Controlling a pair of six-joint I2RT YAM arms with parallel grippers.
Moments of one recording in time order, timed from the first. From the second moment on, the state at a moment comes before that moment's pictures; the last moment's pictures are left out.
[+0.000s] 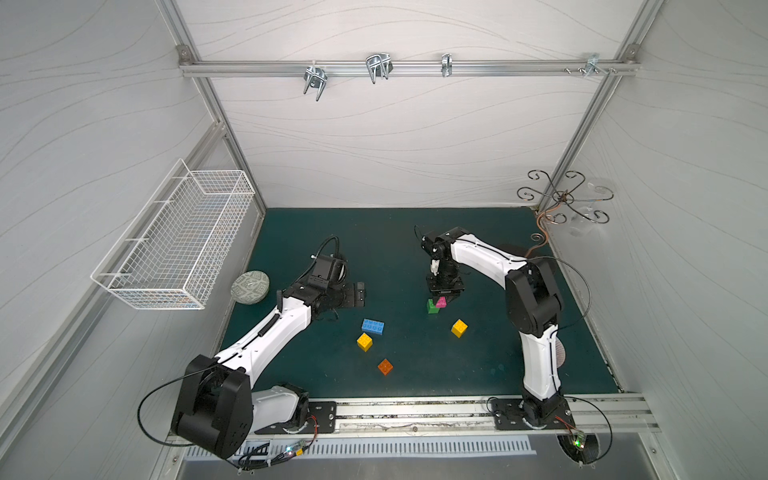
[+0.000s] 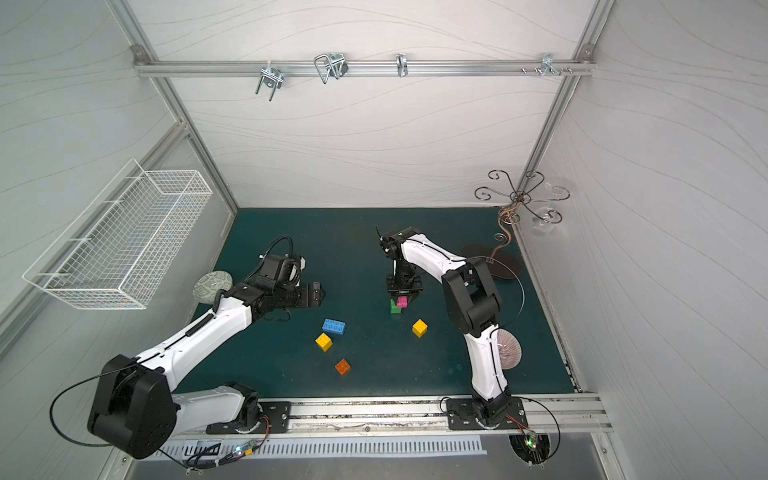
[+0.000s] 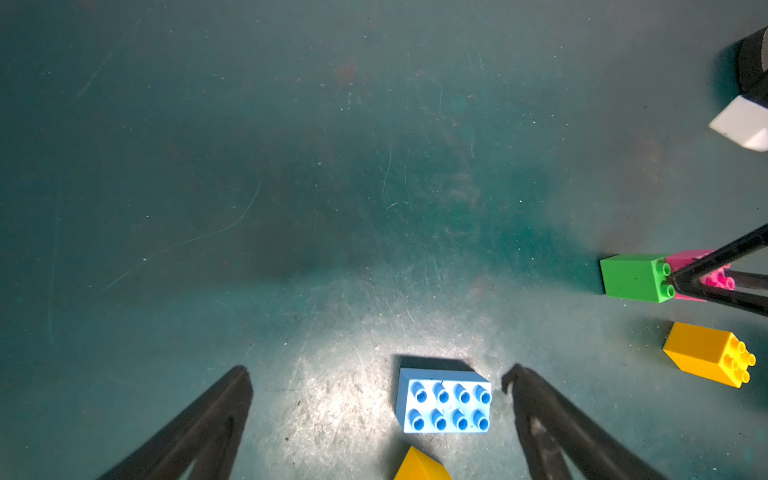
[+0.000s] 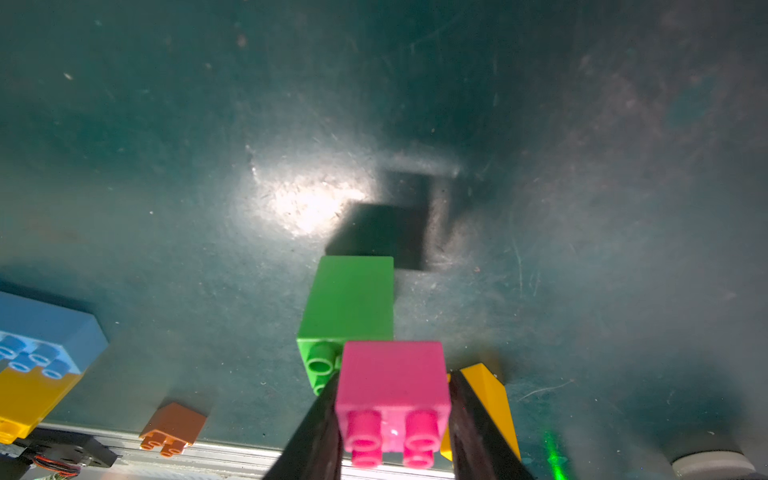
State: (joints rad) left arm -0.34 1.24 0.80 -0.53 0.09 -0.35; right arm 0.62 2.07 1.67 -1.27 -0.16 0.40
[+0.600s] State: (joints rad) left arm -0.34 1.24 0.80 -0.53 0.08 -0.35; right arm 0.62 2.02 1.70 -1.28 -0.16 0.40
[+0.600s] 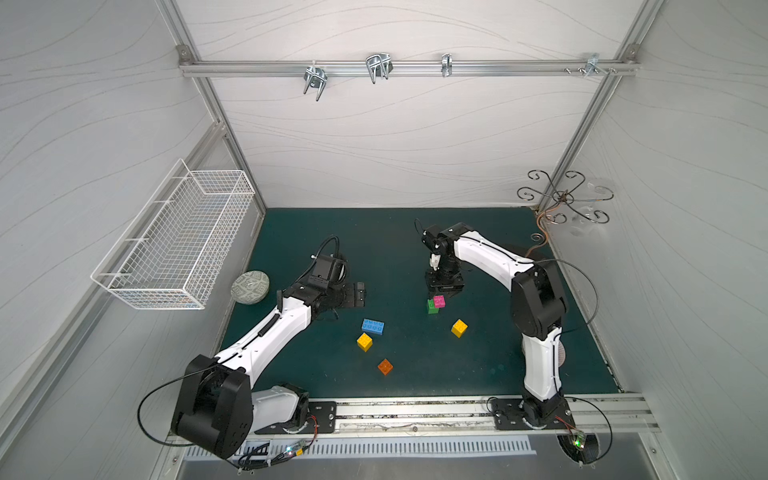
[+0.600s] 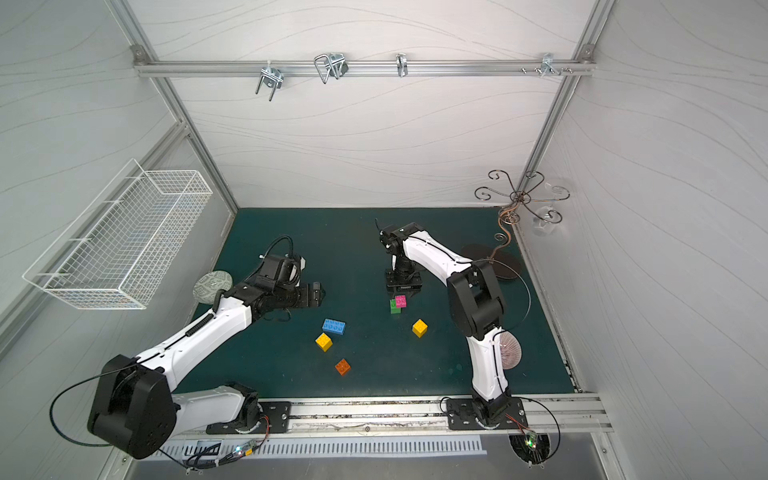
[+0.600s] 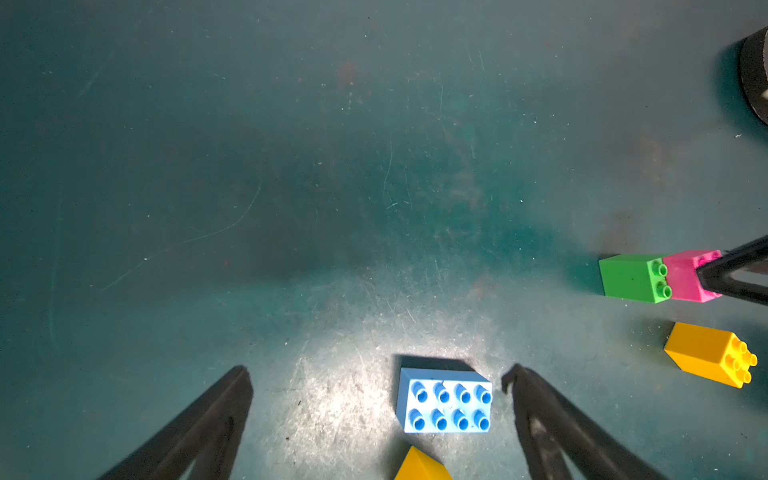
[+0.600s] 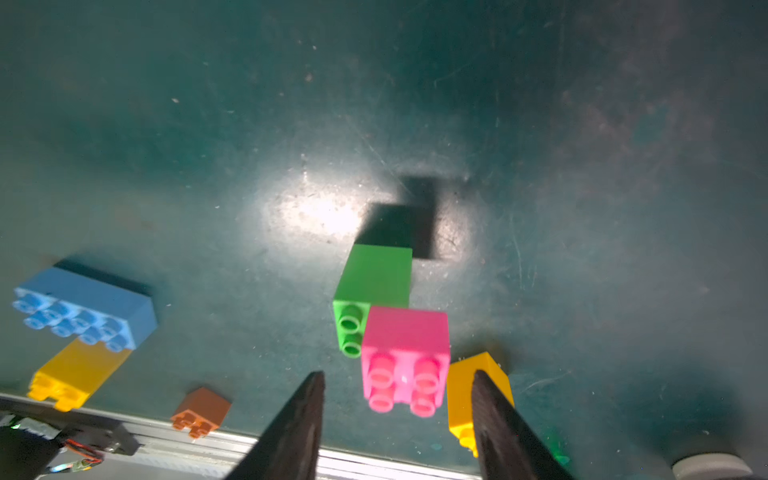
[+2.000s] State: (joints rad) left arm -0.60 1.60 0.97 -0.76 0.22 -0.38; right arm 0.62 1.63 1.46 -1.24 -0.25 0.45
